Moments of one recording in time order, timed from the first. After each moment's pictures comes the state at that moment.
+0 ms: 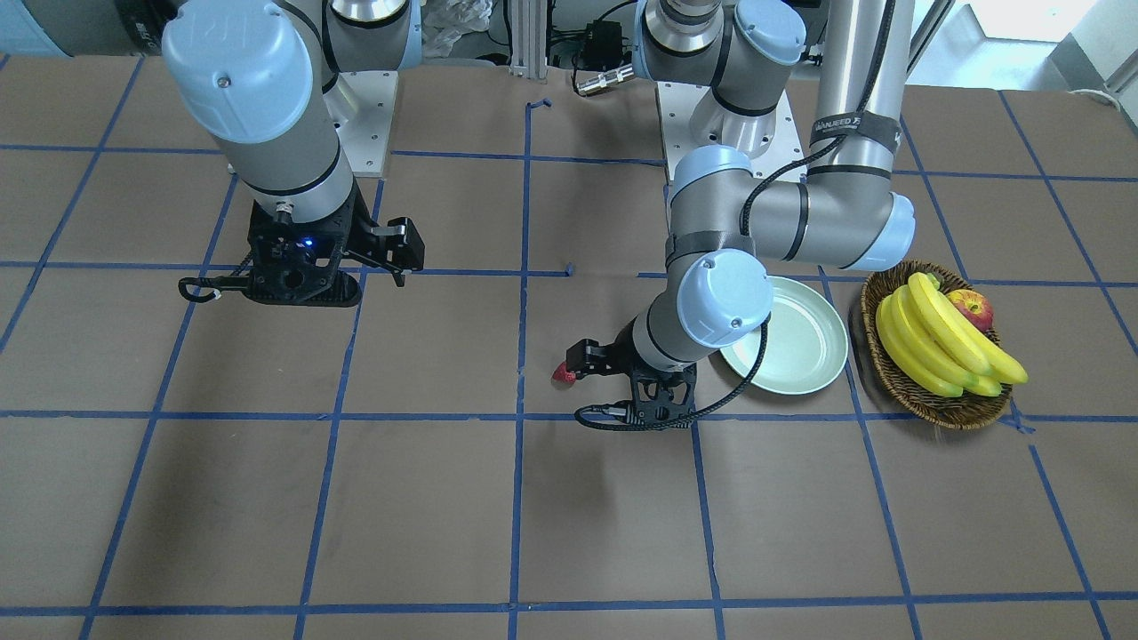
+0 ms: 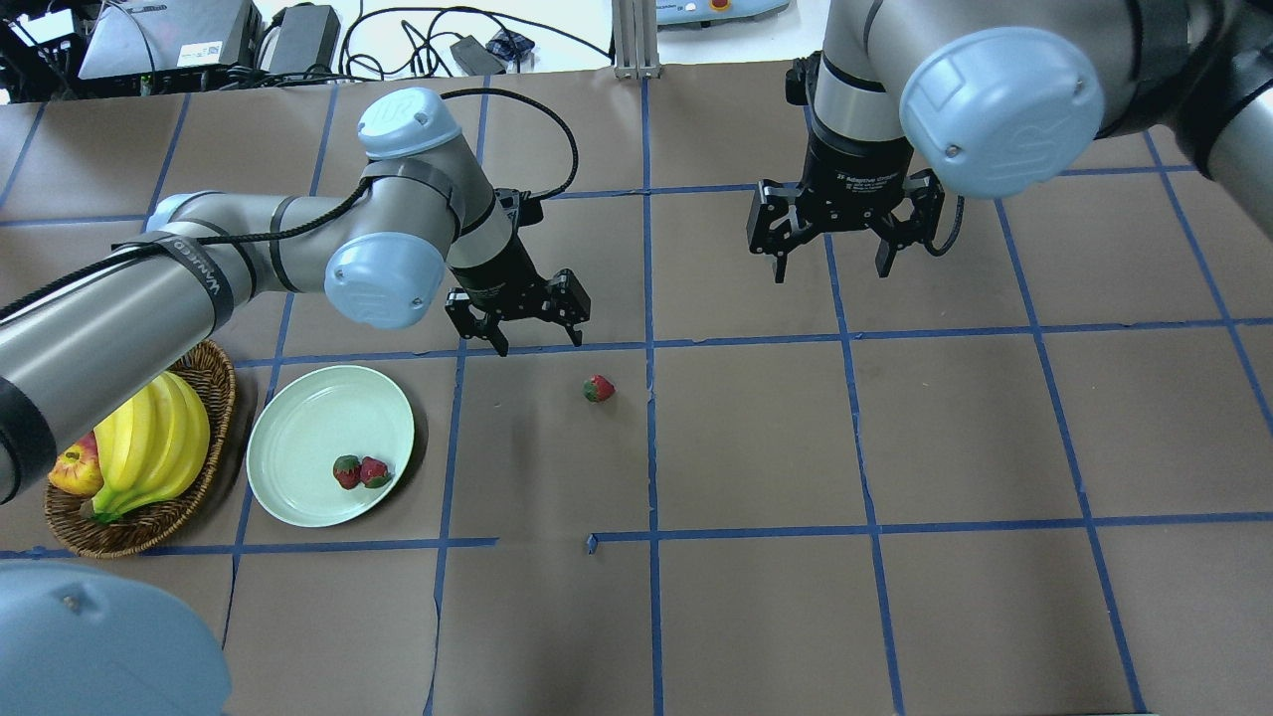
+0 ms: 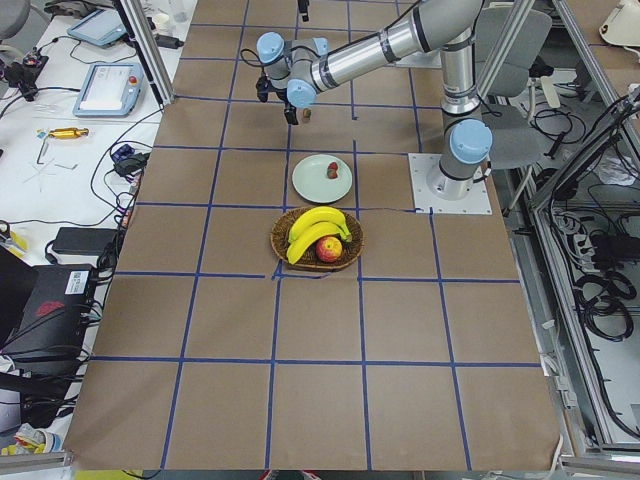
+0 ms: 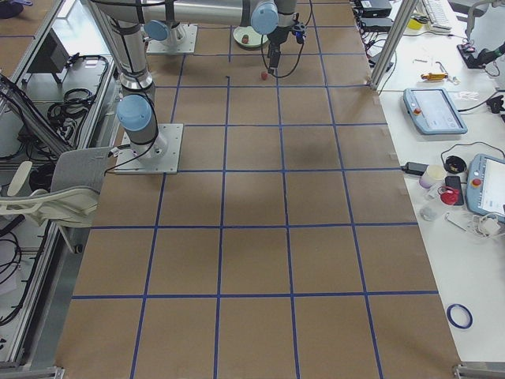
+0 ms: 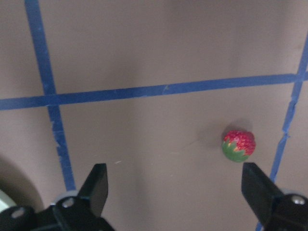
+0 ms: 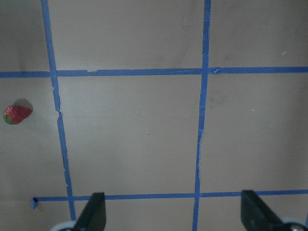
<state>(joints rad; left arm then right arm) -1.70 -1.99 -1.75 -1.15 1.35 -0.11 1.71 -1.40 1.55 -1.57 -1.57 0.14</state>
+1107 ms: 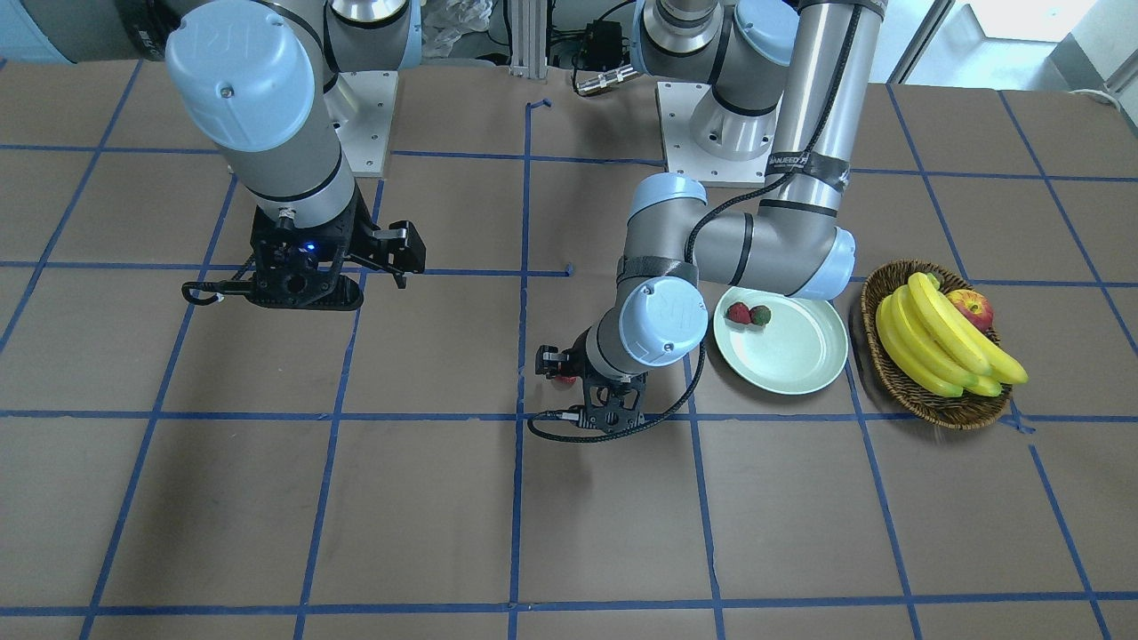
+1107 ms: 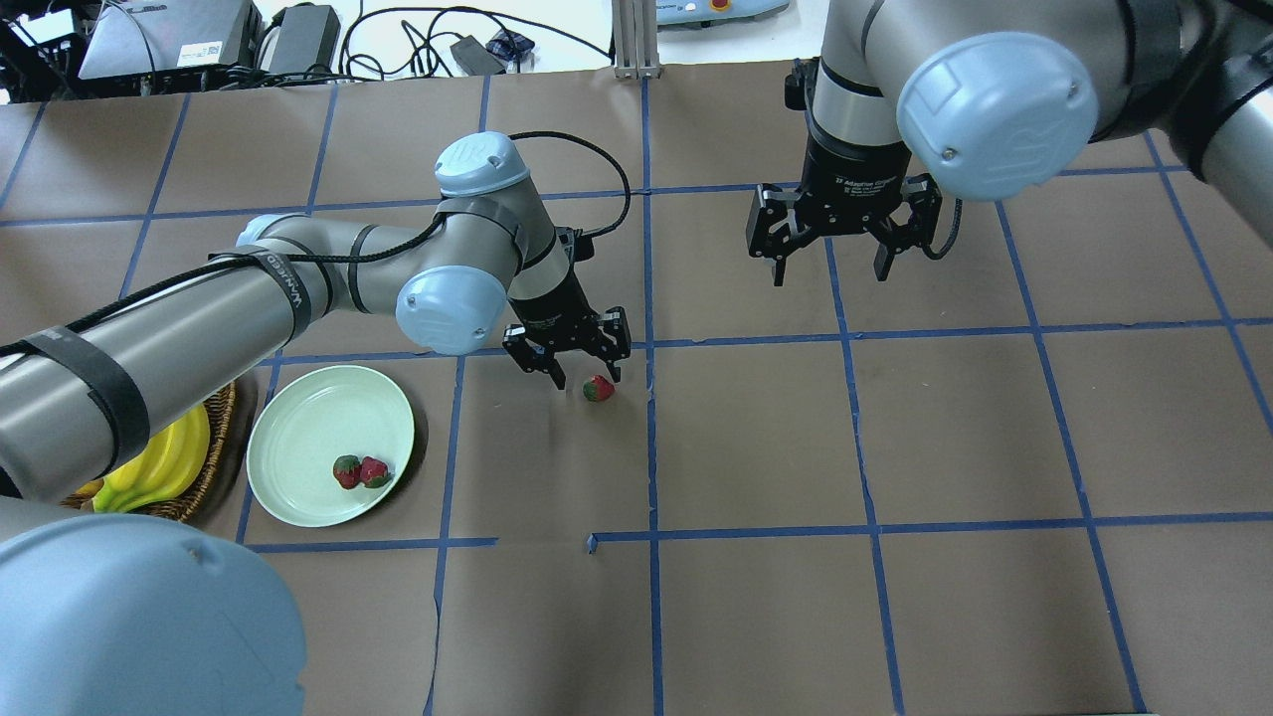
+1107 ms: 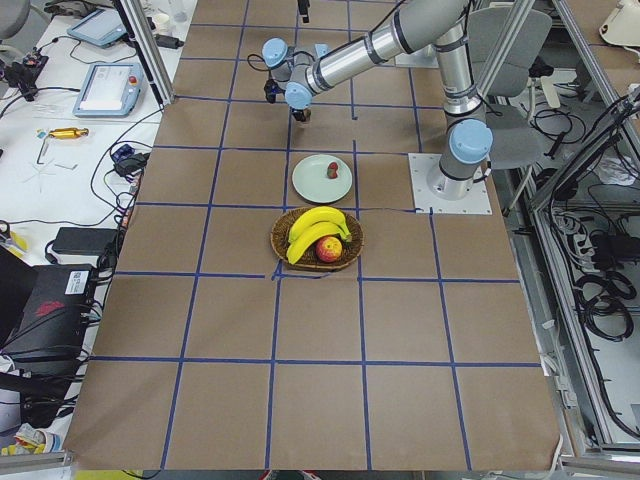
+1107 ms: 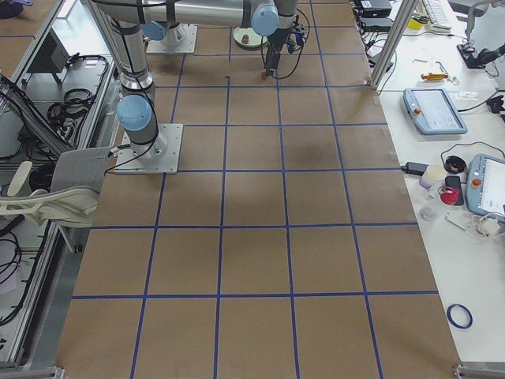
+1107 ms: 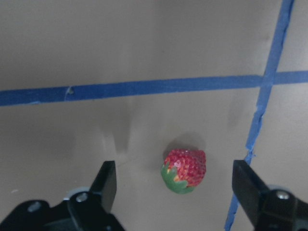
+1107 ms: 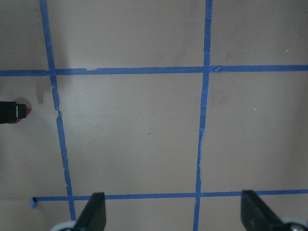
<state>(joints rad) -1.77 -2.06 -1.75 -1.12 1.32 -0.16 1.71 -1.40 1.55 -1.57 -1.57 0.14</state>
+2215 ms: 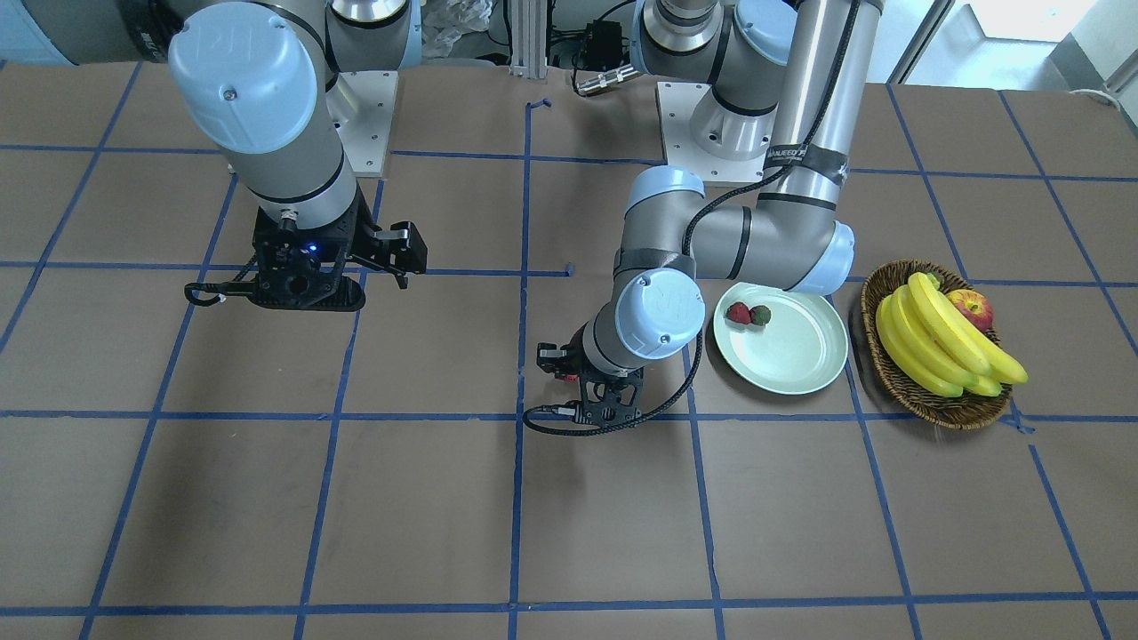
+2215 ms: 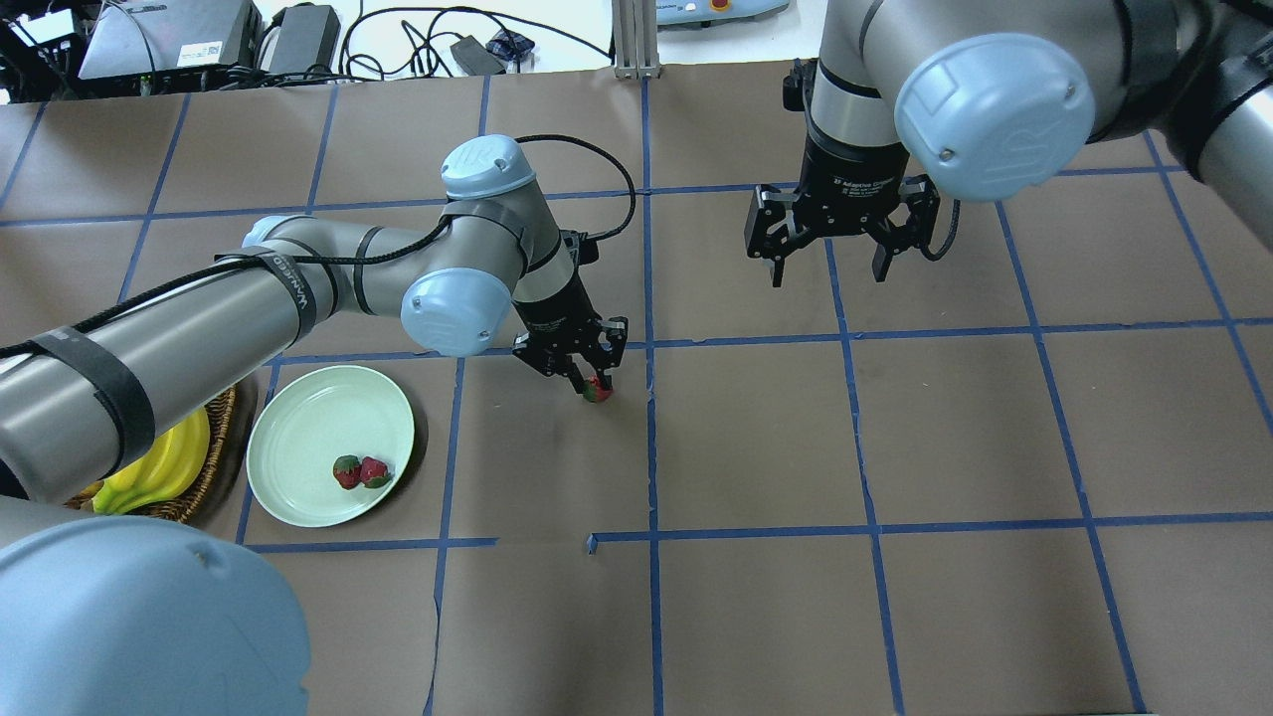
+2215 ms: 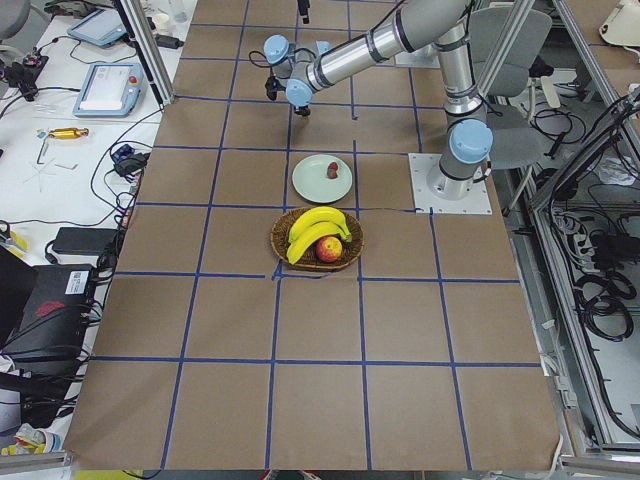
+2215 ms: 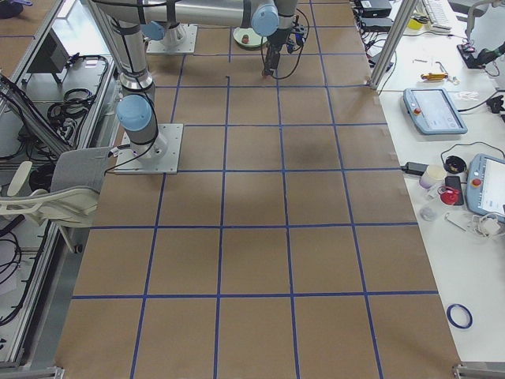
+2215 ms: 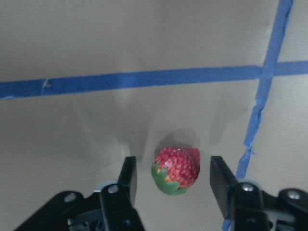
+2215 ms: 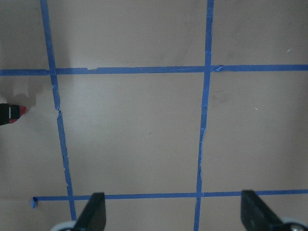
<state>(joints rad) -1.77 -2.04 -1.74 -1.13 1.33 -0.16 1.71 -1.40 1.55 -1.57 -1.57 0.14</state>
